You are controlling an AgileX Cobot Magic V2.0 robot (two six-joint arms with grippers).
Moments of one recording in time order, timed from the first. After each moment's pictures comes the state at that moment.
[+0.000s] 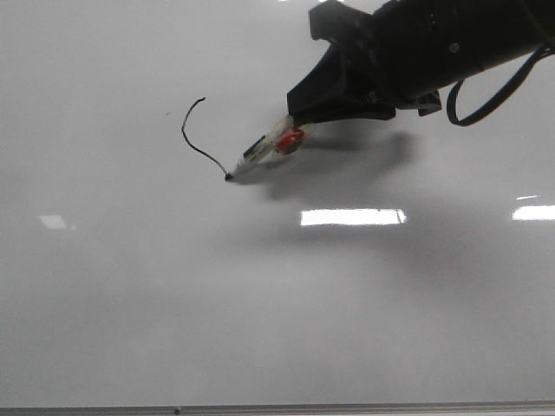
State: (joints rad) left arm 0.07 0.43 -0.43 -1.26 0.99 1.38; right arm 0.29 1.64 -0.93 1.72 0.55 -1.52
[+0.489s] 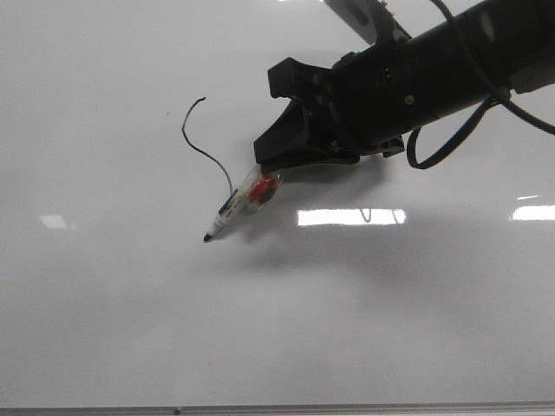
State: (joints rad) left arm 0.07 0.43 -0.43 -1.26 0.99 1.38; right arm 0.37 1.74 -0.97 1.78 0.54 -1.57
